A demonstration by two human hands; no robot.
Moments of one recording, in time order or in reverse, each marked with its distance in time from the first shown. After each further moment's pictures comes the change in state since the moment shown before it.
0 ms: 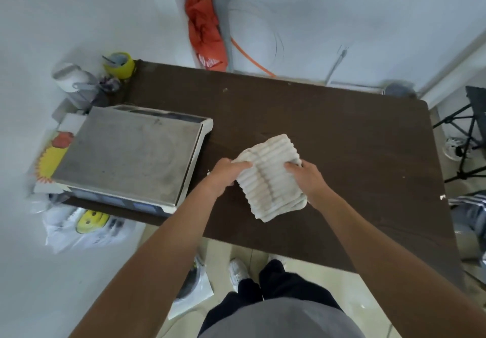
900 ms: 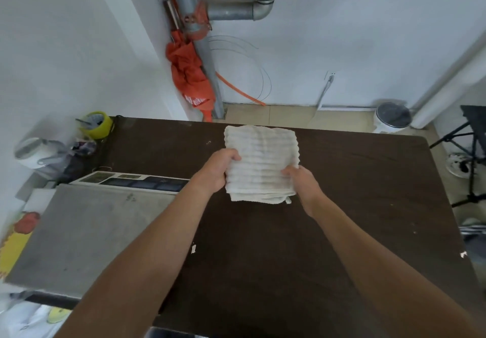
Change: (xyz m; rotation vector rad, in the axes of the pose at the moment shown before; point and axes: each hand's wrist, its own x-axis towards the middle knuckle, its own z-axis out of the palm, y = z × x) left_hand 0.085 0.169 0.002 -0.335 -0.162 0.075; right_hand 0.109 -0.097 -0.033 0.258 0.020 -0.005
